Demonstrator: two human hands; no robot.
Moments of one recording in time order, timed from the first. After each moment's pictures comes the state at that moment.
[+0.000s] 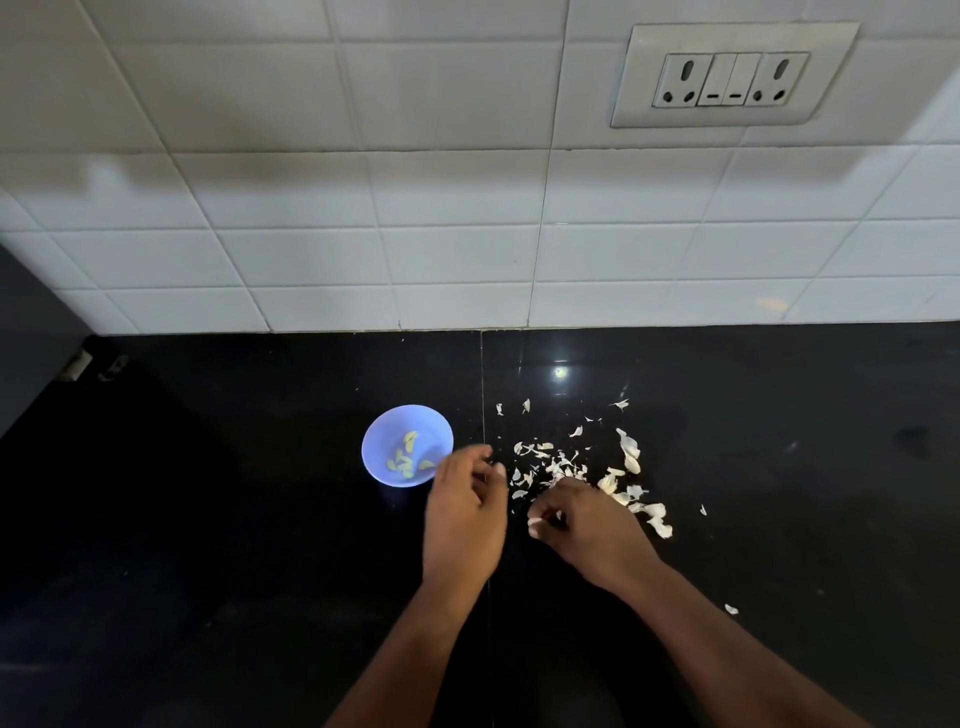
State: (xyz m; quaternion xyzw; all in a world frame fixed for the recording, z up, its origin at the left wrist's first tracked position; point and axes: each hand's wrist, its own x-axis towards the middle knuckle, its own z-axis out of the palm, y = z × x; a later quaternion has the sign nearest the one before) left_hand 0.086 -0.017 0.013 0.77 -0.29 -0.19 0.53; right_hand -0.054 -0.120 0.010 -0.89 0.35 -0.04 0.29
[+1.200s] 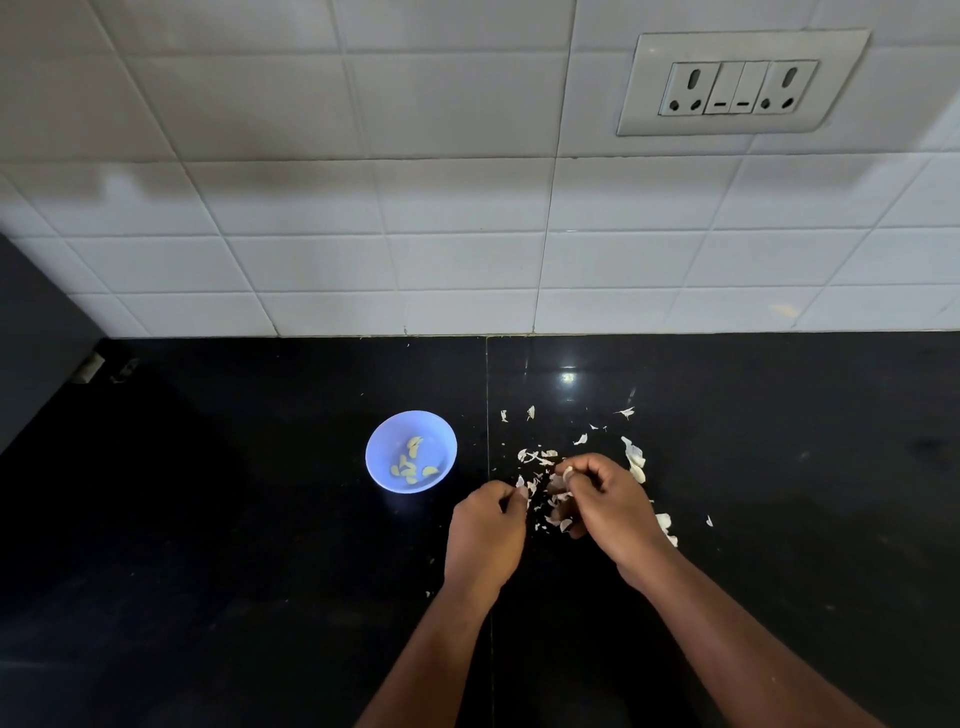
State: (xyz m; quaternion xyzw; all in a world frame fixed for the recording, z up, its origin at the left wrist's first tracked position) left_hand 0.075 -0.030 0.006 0.80 -0.23 -0.35 0.43; right_hand -0.043 -0.128 0.030 -0.61 0.48 -0.21 0.60
